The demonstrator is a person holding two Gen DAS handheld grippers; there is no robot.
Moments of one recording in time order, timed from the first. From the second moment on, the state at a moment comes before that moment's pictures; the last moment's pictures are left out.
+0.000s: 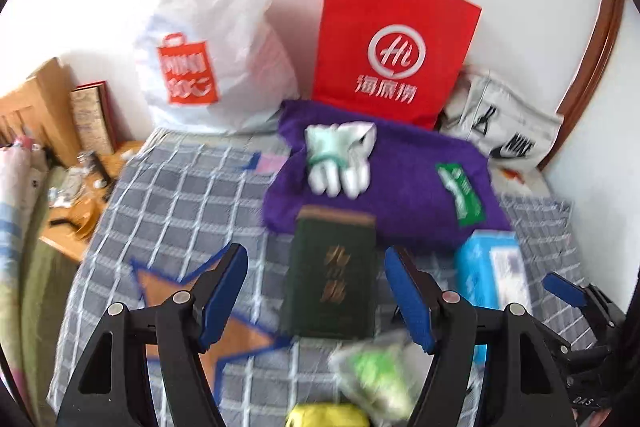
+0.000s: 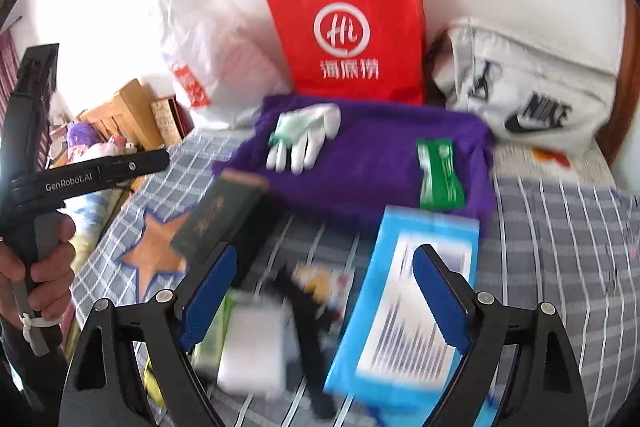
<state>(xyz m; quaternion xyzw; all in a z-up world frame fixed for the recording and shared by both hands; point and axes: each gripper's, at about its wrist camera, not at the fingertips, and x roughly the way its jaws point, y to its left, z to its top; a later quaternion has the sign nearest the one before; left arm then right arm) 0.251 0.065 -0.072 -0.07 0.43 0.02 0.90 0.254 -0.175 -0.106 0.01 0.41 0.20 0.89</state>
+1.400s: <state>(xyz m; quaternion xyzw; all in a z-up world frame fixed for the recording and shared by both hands) 0.116 0.094 -0.171 -0.17 0.49 -0.01 0.85 0.150 -0.146 -0.159 -0.01 0.40 0.21 0.89</state>
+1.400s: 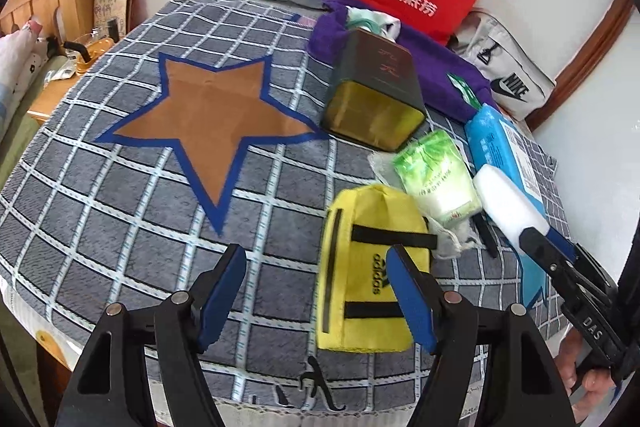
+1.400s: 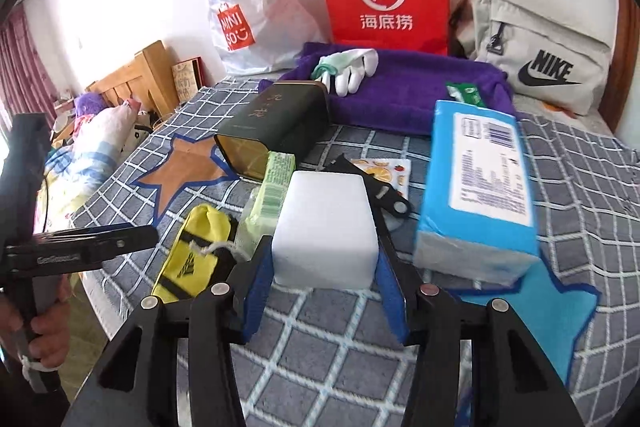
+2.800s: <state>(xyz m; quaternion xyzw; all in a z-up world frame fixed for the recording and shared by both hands) 0.129 0.057 -0.191 -0.10 0.51 0.01 0.86 0.084 -0.226 -0.211 -0.04 0.42 0.13 0.90</state>
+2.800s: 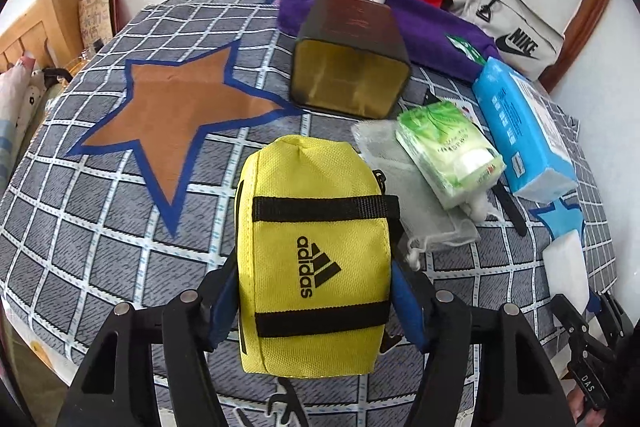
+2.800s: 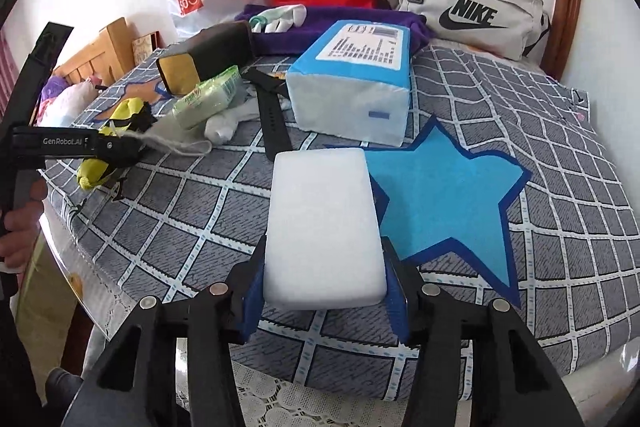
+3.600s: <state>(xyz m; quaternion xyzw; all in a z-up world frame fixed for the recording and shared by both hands) 0.156 0.080 -0.114 -0.14 0.46 -0.02 0.88 0.121 -0.228 -0.128 -0.02 0.37 0.12 0.92</state>
